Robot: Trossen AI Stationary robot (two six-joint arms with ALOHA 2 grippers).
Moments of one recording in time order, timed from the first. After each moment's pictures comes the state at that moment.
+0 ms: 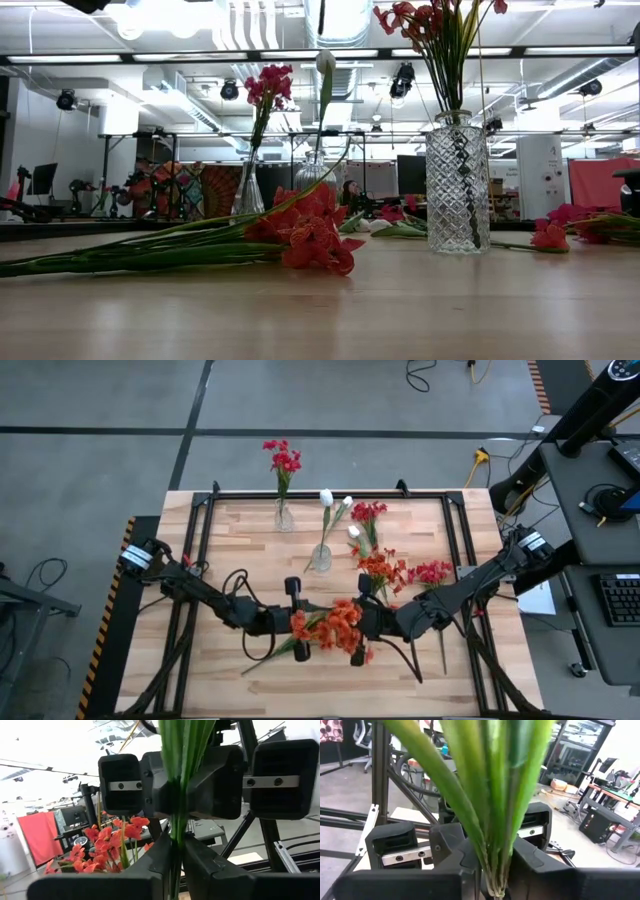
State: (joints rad) left arm -0.46 1.68 0.86 1.15 -0.54 0.41; right arm 0.51 1.58 1.23 0.28 0.63 -0.20
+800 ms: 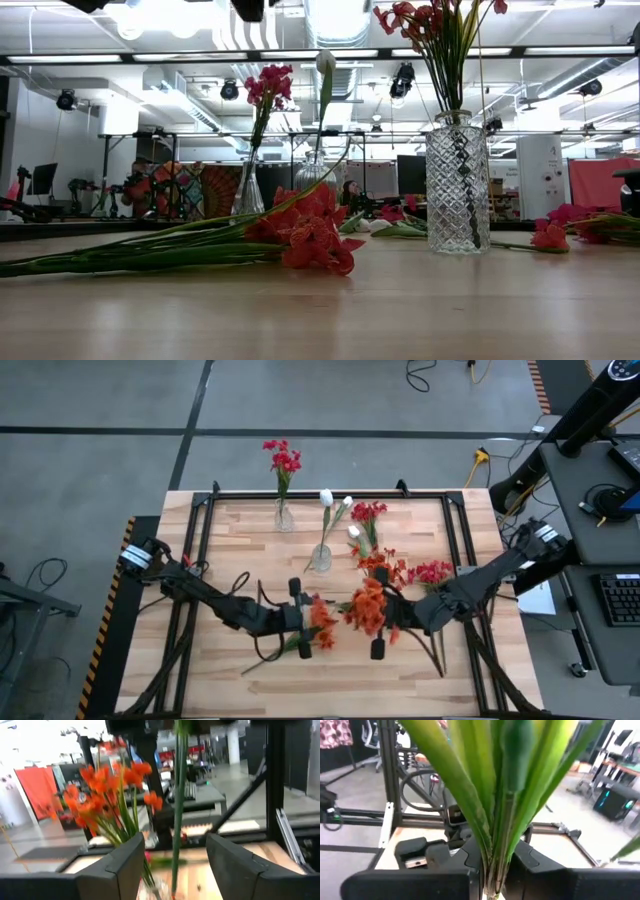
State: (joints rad) left arm -0.46 1.67 0.86 0.90 -0.62 0.19; right arm 0.53 1.42 1.23 0.02 0.63 -0.02
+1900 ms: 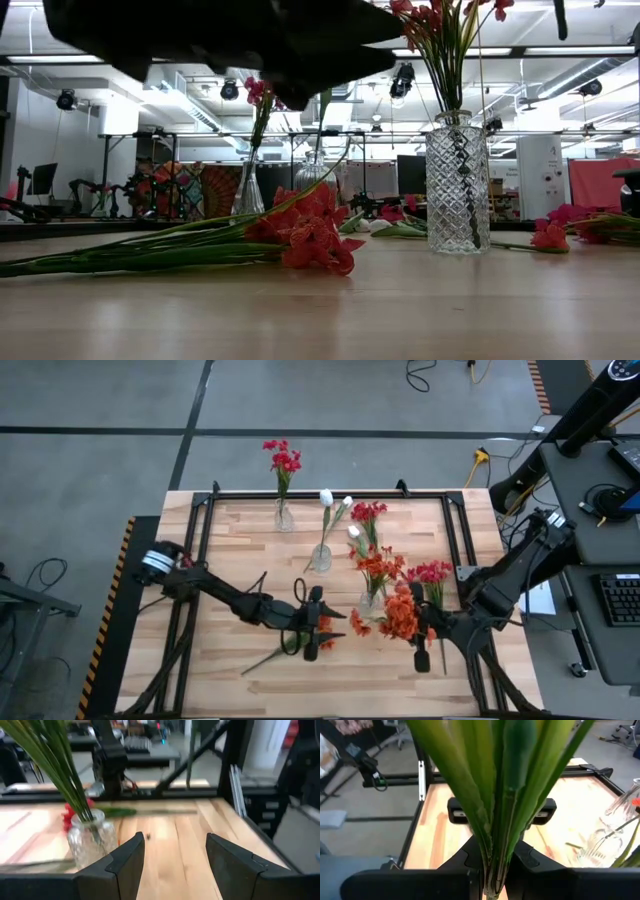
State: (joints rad) left arm -0.35 1.86 0.86 0.90 -0.26 -0.07; right arm 0.75 1.21 1.04 -0.27 0.70 0.37
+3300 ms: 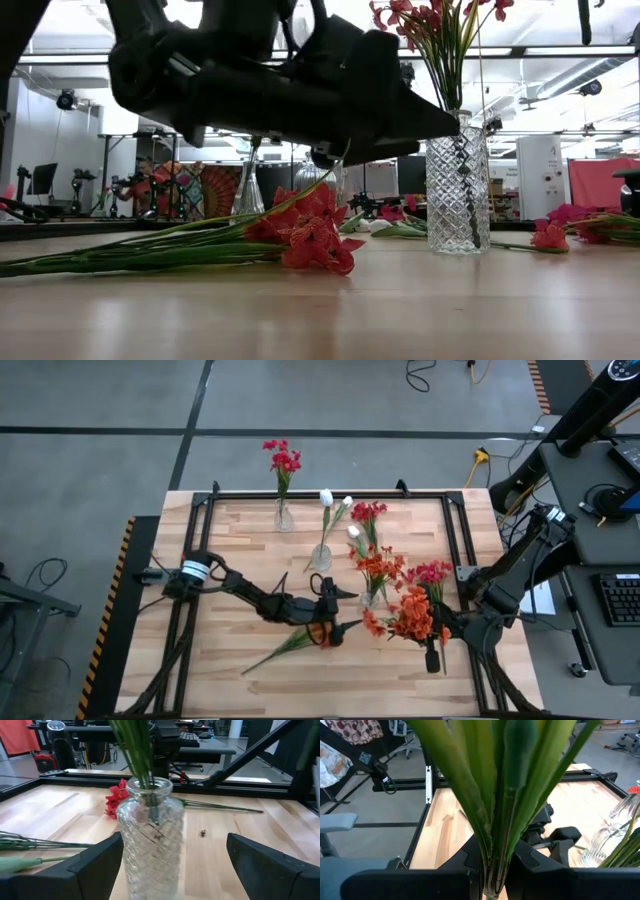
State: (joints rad) left arm -0.26 2.13 1.00 1.01 -0.40 -0.09; right arm 0.81 1.14 0.94 -0.18 0.74 0.36
